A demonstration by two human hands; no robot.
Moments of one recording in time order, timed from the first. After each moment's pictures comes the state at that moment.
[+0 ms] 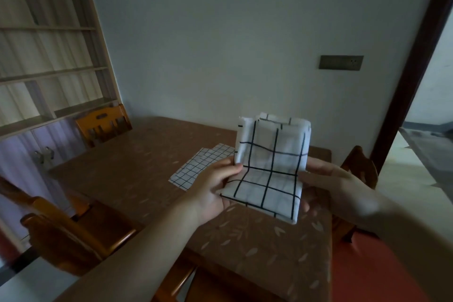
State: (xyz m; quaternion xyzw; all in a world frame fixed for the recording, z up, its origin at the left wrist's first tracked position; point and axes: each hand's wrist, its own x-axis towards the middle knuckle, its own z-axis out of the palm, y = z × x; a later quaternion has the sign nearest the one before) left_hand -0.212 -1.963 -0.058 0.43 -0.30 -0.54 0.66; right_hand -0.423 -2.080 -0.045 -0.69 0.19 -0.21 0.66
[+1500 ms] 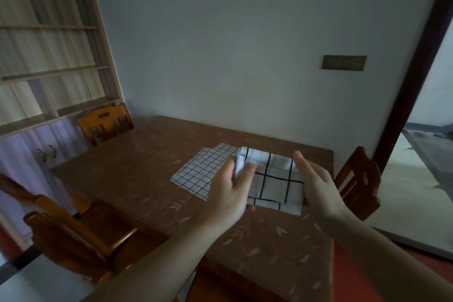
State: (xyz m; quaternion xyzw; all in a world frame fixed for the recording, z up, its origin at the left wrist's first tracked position) left_hand -0.238 -1.963 -0.080 0.61 -0.49 -0.16 0.60; right_hand -0.384 -2.053 -0.063 -0.66 0.34 -0.37 0.55
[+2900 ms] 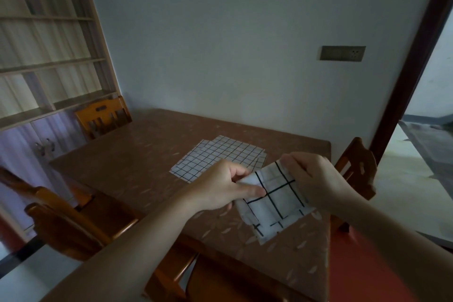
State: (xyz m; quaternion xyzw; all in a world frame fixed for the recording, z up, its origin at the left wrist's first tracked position) left_hand -0.210 -1.951 -0.066 0.62 -0.61 -0.31 0.37; right_hand -0.396 -2.058 -0.058 -0.86 0.29 -0.32 0.26
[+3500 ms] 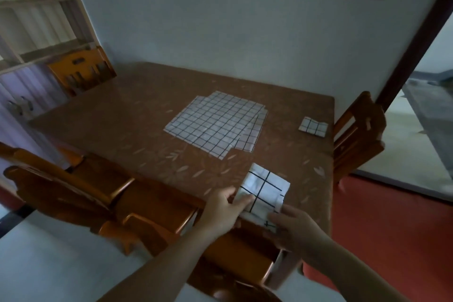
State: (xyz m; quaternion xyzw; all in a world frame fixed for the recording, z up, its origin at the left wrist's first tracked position) left_hand -0.208 -1.941 -0.247 0.70 -0.38 -0.40 0.45; right_hand -0.381 -2.019 -0.255 -0.49 0.47 -0.12 0.73
